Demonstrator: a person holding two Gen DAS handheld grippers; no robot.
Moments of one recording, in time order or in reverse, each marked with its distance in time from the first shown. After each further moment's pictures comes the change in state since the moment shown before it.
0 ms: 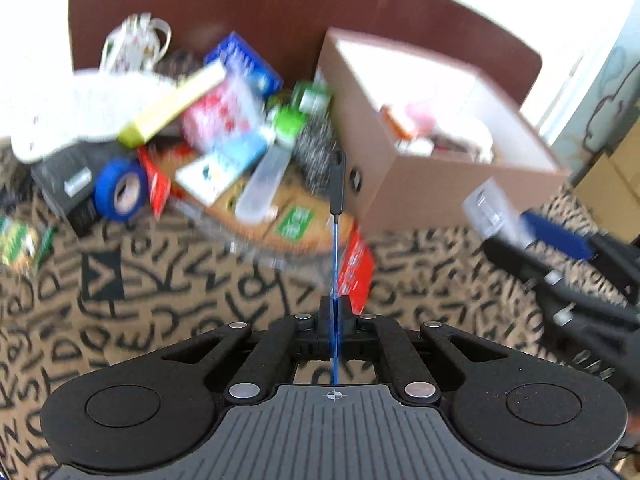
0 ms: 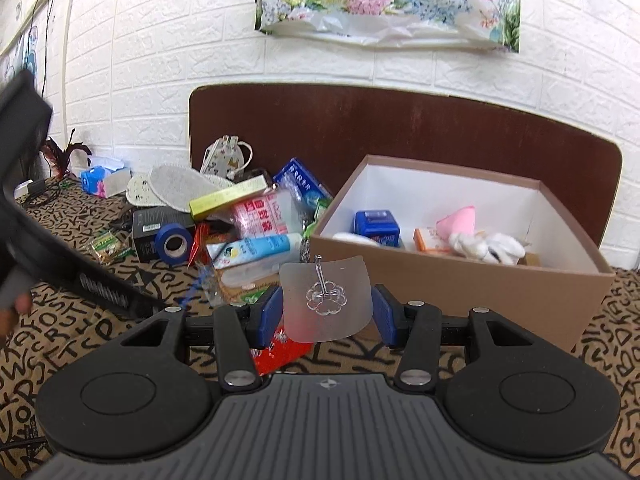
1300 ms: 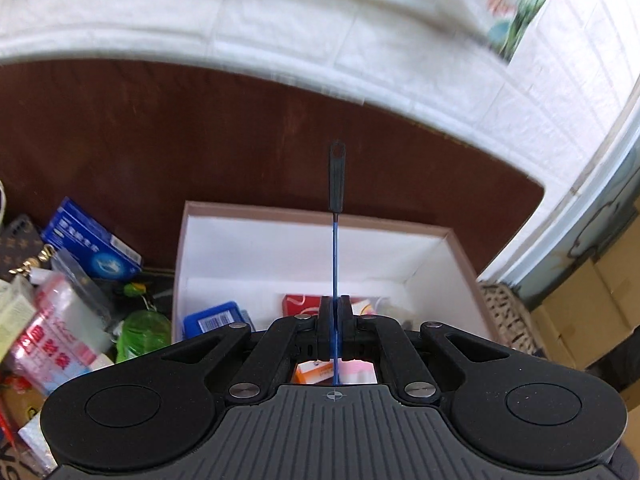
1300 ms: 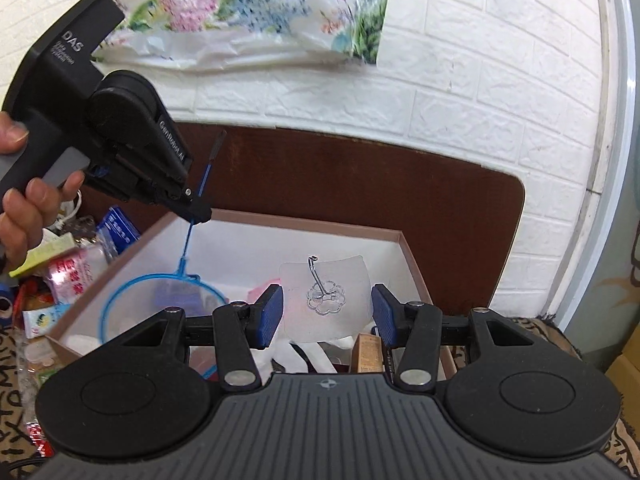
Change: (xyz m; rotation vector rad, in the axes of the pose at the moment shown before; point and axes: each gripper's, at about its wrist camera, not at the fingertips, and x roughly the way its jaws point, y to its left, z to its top) left arm 0.130 -0.095 0.222 -0.091 -0.125 -0.089; right arm 0.069 -0.156 0.057 0.019 -0.053 -0.286
